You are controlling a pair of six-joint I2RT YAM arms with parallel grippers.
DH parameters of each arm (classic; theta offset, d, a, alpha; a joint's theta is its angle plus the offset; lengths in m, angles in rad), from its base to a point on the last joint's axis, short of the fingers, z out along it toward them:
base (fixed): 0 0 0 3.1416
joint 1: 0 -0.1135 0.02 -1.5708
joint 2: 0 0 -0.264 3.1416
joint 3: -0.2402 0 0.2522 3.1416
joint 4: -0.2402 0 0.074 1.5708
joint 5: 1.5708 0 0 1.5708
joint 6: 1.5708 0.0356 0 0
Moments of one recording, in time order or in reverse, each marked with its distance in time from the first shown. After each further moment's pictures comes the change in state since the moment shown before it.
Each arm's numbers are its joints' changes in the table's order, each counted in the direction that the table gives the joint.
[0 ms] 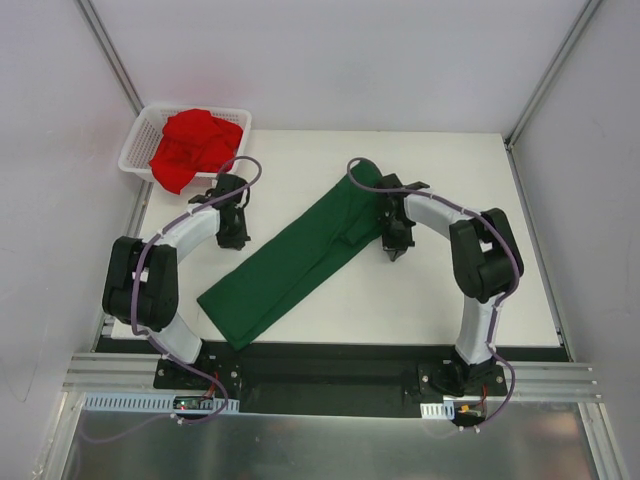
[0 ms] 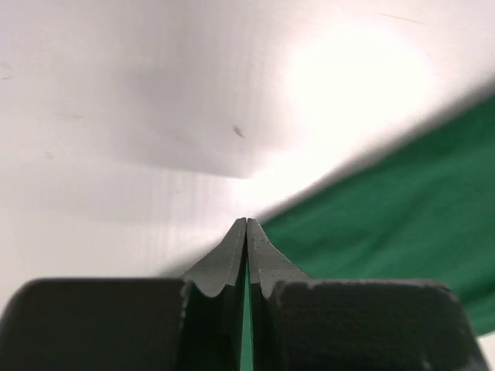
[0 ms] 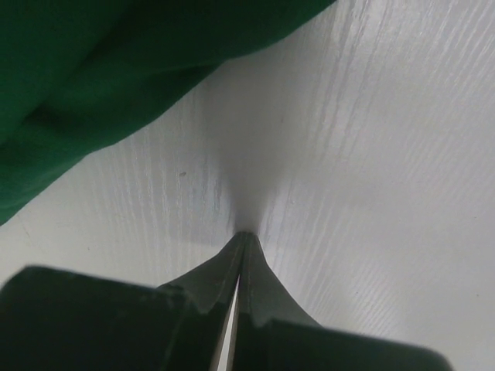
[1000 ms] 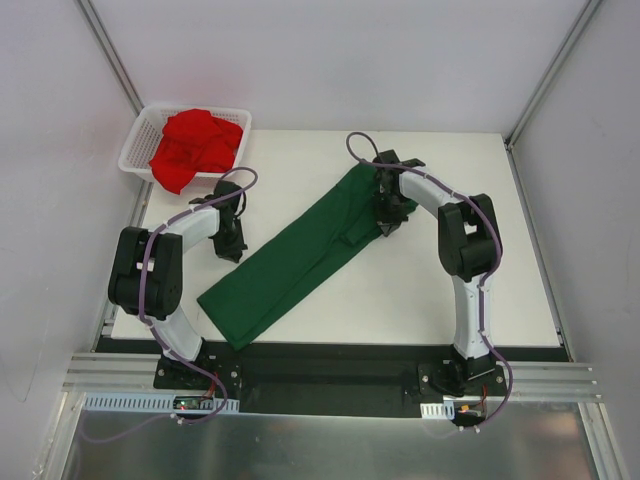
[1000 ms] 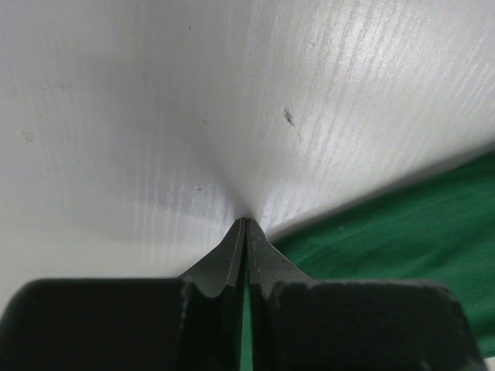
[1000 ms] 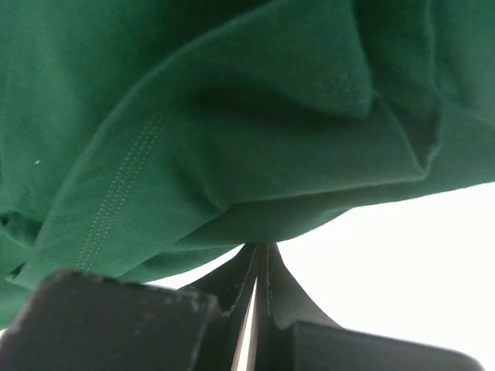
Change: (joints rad) left arm -0.058 -0.090 0.028 -0.035 0.048 -0.008; right arm 0.059 -0.232 -0.362 -0.074 -0.043 -0.081
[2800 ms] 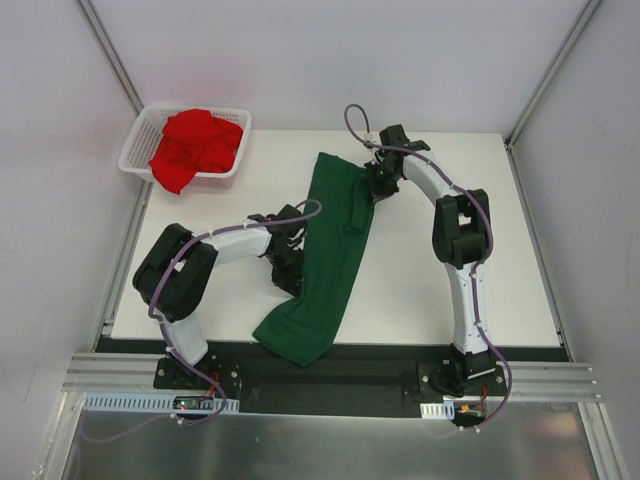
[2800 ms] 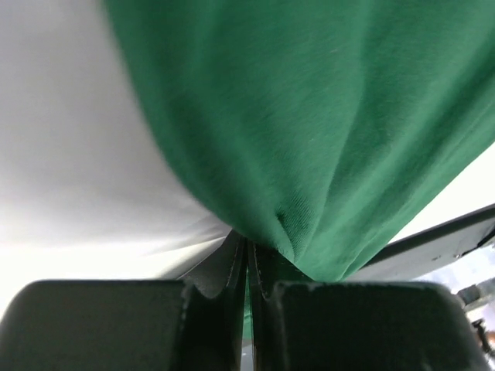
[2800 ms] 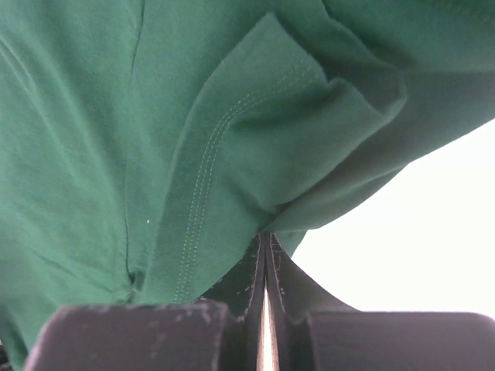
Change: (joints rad) left arm 0.409 -0.054 0.004 -0.011 0.390 -0.174; right arm 0.064 -0.178 -0.333 0.085 -0.306 -0.251
